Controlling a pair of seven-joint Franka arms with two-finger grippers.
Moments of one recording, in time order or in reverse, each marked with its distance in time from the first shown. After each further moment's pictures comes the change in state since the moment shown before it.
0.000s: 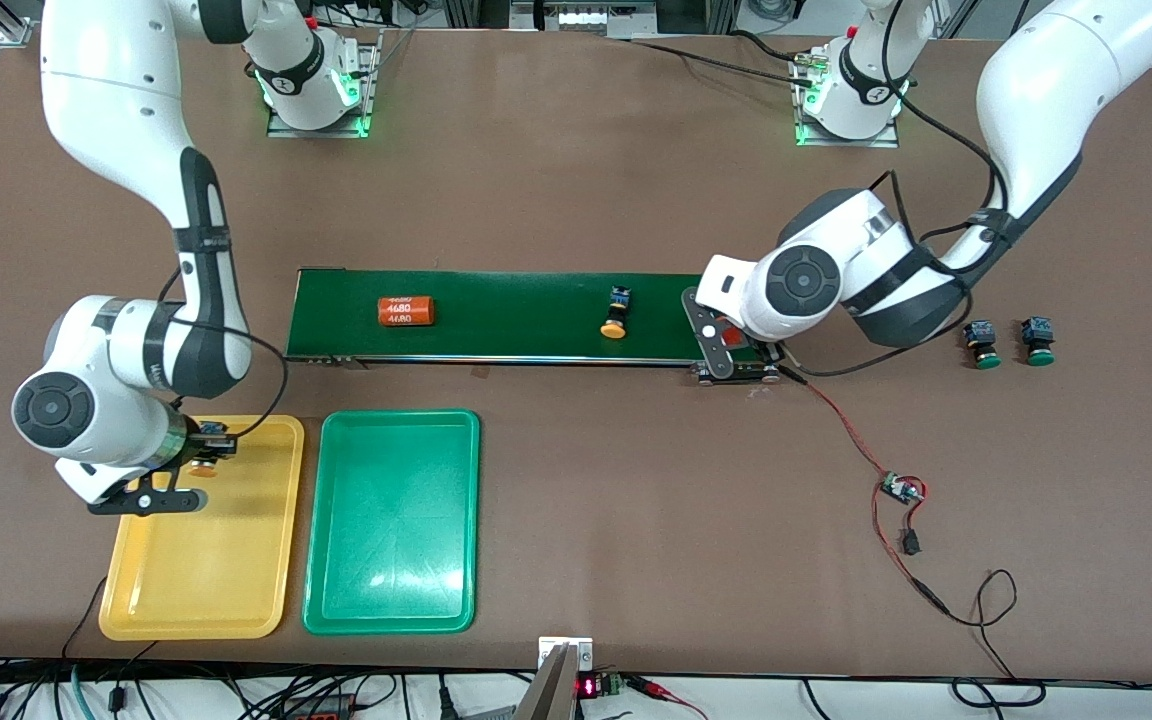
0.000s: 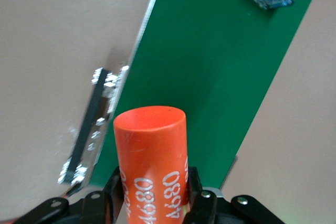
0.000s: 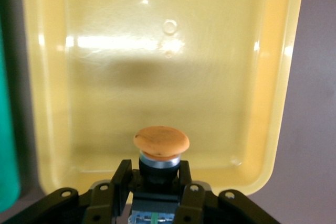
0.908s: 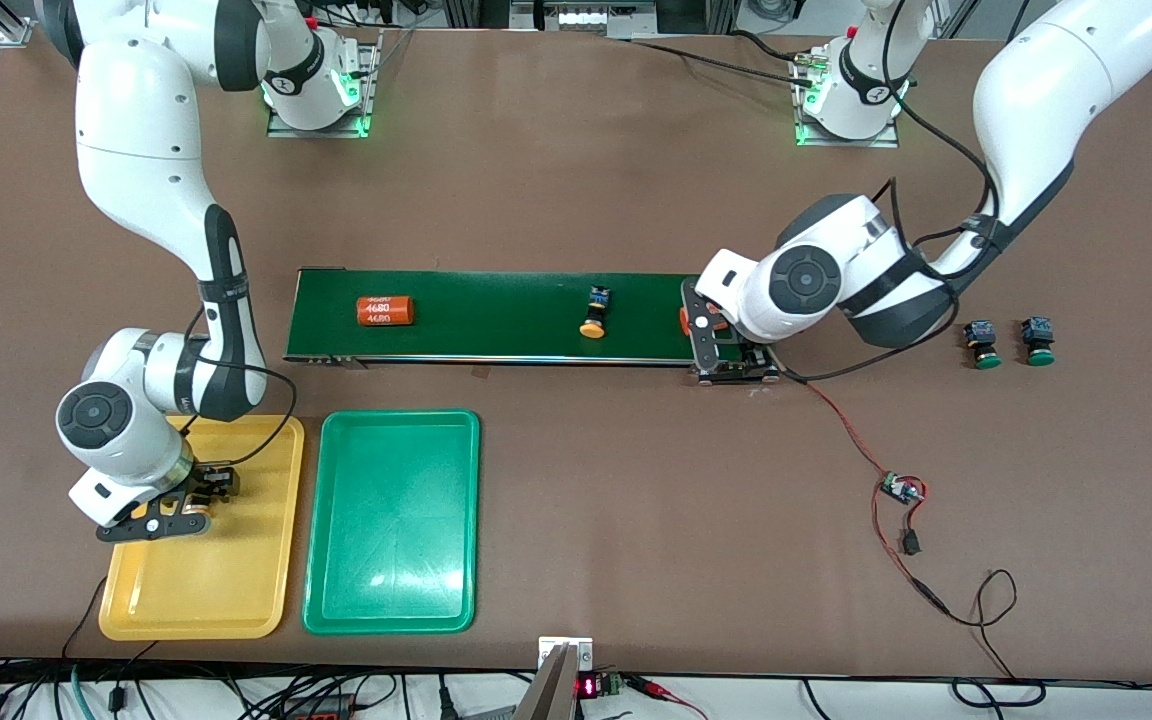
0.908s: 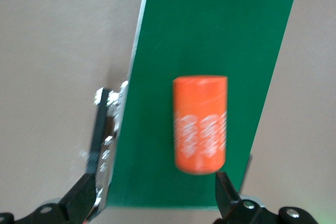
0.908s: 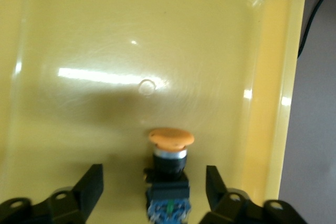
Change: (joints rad) left arm 0.029 -0.001 -0.002 0.013 0.001 0.039 0.163; right arm -0.021 0.101 0.005 0.025 0.017 0.227 -0.065
